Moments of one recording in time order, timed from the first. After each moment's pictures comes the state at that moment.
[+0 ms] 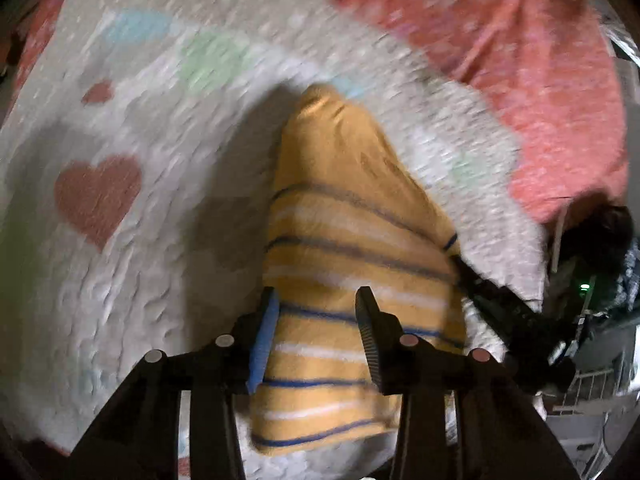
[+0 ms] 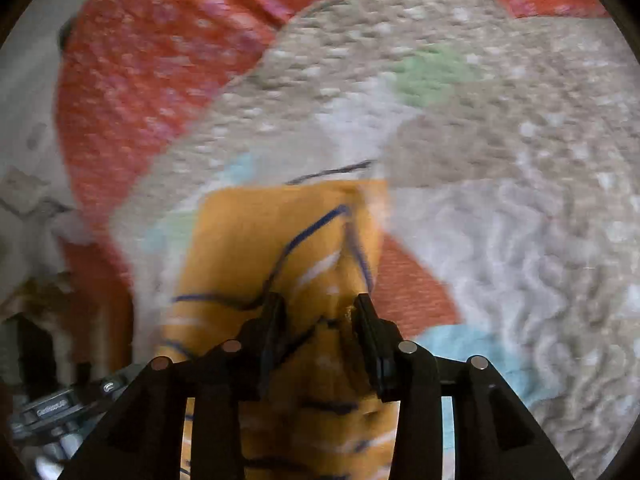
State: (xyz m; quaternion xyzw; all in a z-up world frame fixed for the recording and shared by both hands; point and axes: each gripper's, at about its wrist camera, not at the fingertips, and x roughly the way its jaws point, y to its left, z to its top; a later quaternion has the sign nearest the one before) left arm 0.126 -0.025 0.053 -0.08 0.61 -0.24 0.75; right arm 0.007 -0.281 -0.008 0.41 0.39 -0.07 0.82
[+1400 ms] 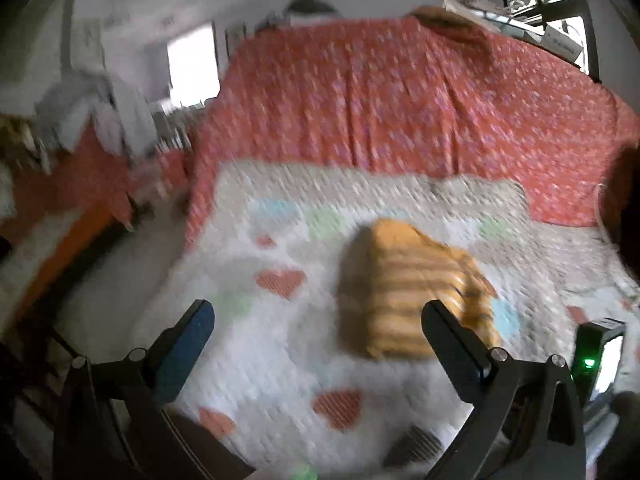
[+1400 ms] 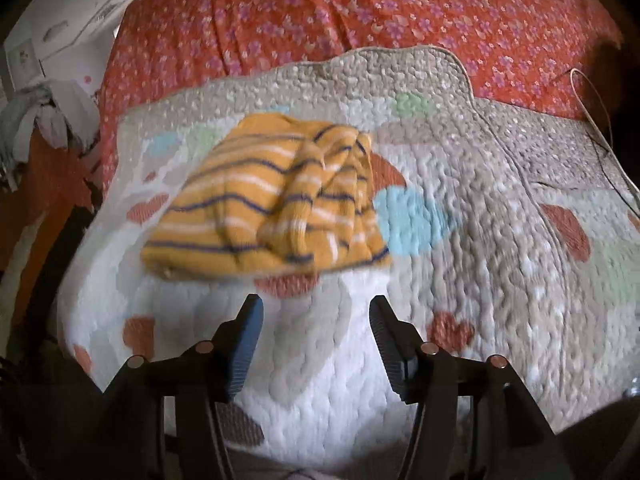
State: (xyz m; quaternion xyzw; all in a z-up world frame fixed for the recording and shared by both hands) left arm -0.087 0.059 0.182 0.07 0.32 -0.12 0.94; right arm -0.151 -0.117 0.028 0.17 0.40 -0.14 0.89
